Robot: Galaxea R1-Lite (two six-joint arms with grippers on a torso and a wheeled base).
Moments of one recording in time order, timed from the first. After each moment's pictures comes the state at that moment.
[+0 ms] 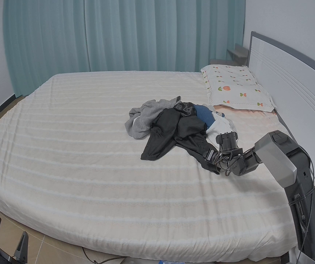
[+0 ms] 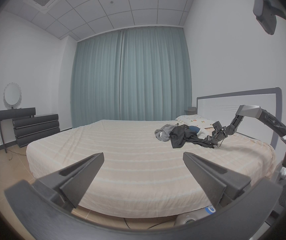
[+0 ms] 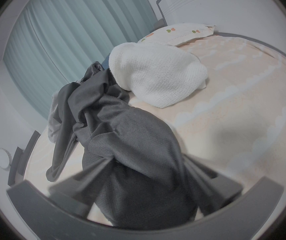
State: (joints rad) left arm 0.00 0.02 -0.02 0.01 -0.02 0.00; right arm 0.28 2.69 -1.66 -0.42 -0.15 0.63
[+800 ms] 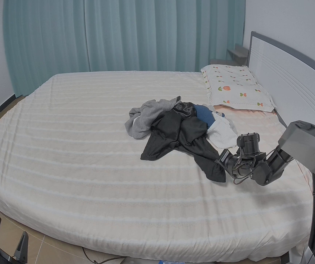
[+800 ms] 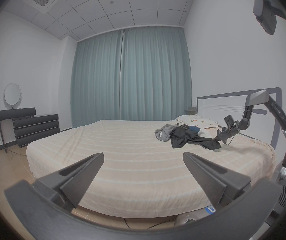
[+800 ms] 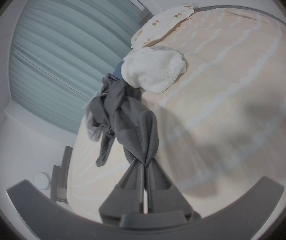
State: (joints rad) left arm 0.00 0.02 -0.02 0.01 -0.02 0.00; right arm 0.26 2.36 -1.07 -0.74 0.09 0.89
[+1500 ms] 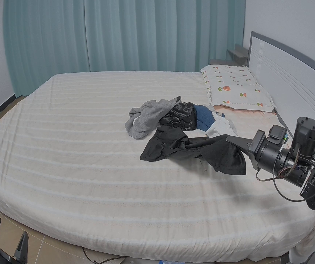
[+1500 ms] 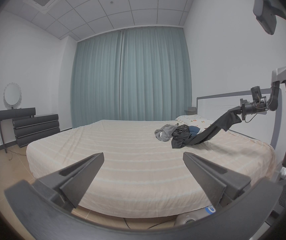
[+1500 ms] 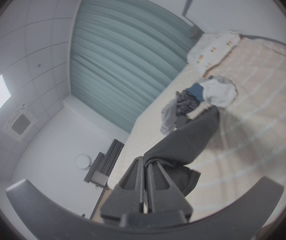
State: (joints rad) left arm 0.00 0.02 -0.02 0.01 -0.02 0.00; right arm 0.43 1.69 -0.51 -1.08 0.19 0.89
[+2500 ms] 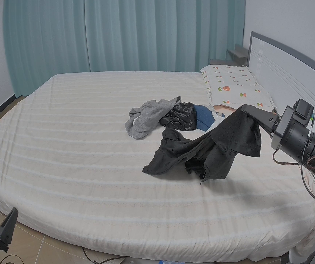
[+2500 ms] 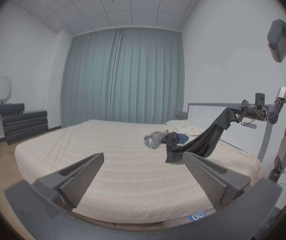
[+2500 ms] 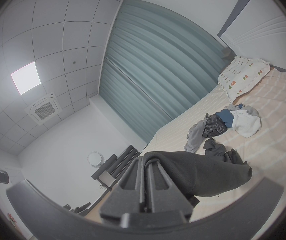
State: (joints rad) left arm -0.04 0.30 -0.23 -0.04 -0.08 -0.06; right arm 0.49 1.46 -0.54 -1.07 0.20 0.77
